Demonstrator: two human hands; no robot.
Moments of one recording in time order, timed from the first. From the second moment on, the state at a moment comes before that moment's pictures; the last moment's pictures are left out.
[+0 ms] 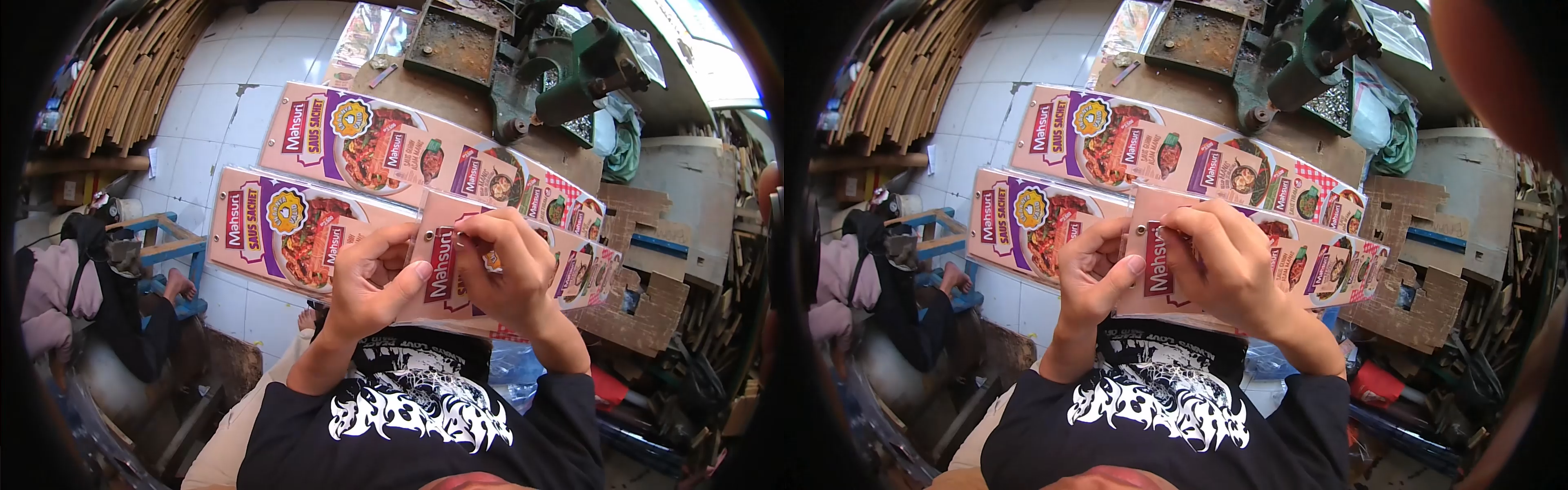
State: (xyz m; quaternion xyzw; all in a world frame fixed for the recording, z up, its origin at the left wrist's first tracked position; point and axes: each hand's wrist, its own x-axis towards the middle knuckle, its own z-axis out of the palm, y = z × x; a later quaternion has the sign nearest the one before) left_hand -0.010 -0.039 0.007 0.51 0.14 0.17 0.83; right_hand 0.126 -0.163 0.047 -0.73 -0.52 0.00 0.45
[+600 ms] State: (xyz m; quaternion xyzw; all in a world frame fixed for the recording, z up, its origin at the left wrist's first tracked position) left_hand -0.015 -0.041 0.007 0.55 0.12 0.21 0.80; right_hand 0.130 -0.162 0.056 -0.68 -0.66 -0.10 0.31
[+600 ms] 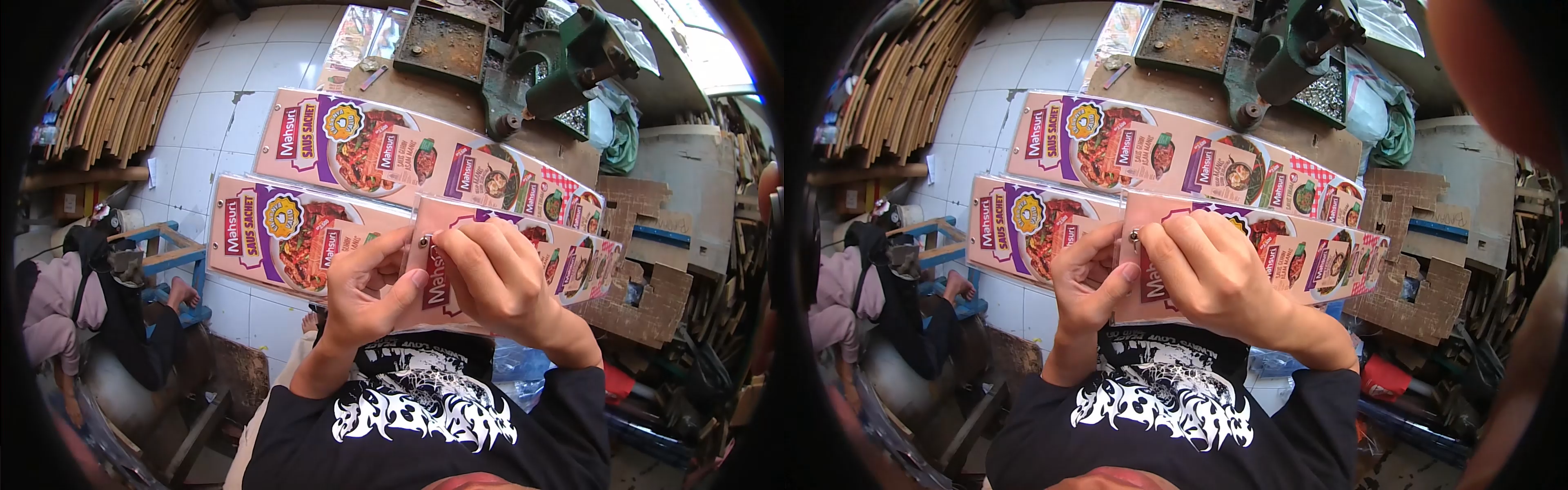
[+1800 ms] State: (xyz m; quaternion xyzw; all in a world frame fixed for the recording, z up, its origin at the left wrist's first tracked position) left_hand -0.007 -0.032 -0.003 0.52 0.17 0.15 0.82; right_hand 0.159 -0.156 0.023 -0.78 -0.50 -0.05 0.38
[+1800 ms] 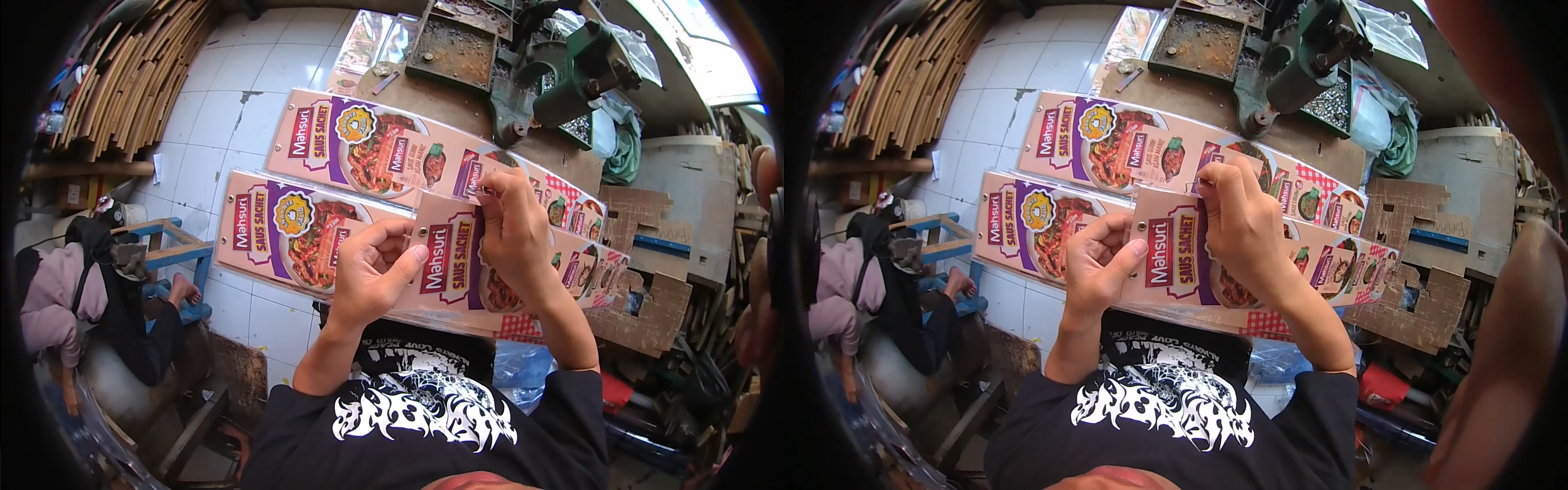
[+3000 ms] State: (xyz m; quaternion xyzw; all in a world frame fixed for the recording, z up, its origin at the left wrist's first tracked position) left_hand -0.010 -0.032 -0.002 0.55 0.16 0.14 0.81; right_hand 0.158 -0.157 0.025 -0.76 -0.51 -0.10 0.38
